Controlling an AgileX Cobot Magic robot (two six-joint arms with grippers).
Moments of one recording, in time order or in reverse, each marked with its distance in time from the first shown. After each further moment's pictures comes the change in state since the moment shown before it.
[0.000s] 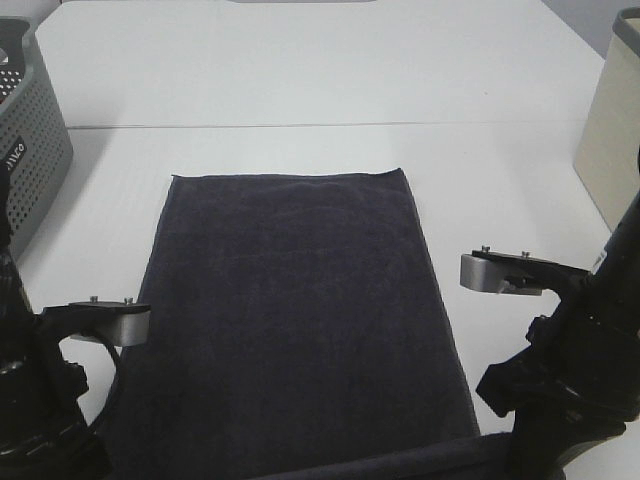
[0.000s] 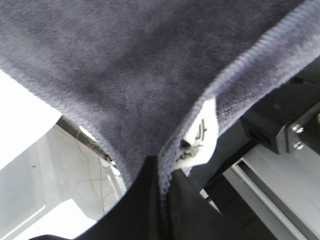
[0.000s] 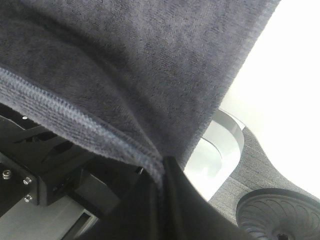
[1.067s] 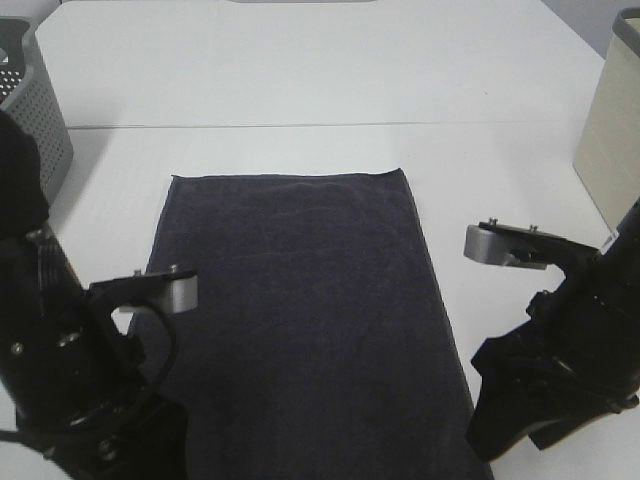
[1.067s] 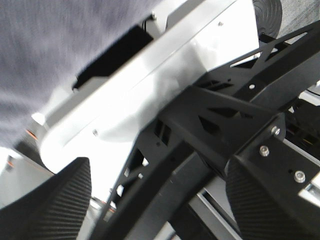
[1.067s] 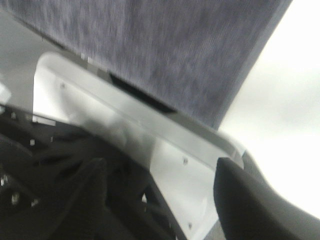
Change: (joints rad) left arm -0.076 0.001 -0.086 -0.115 -0.045 -0.016; right arm 0.000 -0.065 -0.014 0.016 -0.051 0.024
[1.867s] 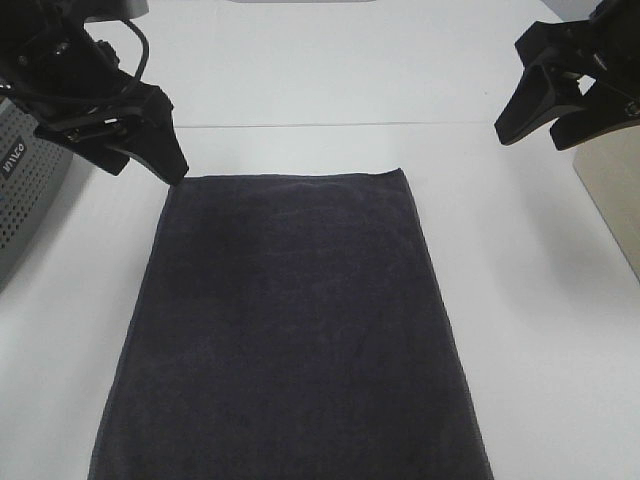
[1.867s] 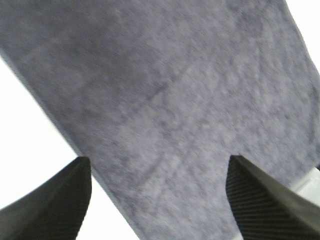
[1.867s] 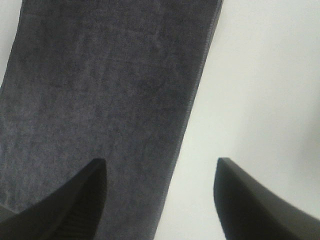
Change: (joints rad) left arm 0.257 0.083 -0.559 0.267 -0.074 -0.036; right arm -0.222 0.009 -0.529 -0.123 0.023 0.051
